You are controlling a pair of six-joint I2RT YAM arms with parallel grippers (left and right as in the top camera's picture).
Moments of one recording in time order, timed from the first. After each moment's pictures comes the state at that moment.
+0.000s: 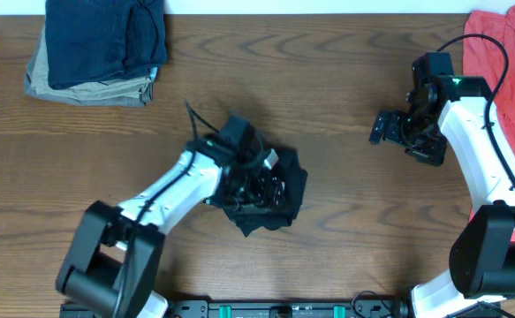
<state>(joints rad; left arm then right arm) -0.50 1.70 0.97 -0.70 0.73 -0.37 0.01 1.74 1.41 -1.16 -0.06 0.42</state>
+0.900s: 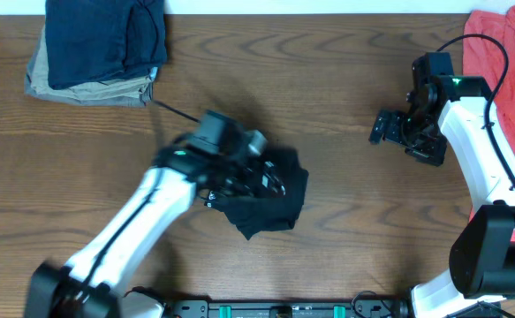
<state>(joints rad) -0.41 1.44 0.97 -0.71 0.68 -0.40 0.01 1.74 1.41 -1.16 -0.06 0.42</state>
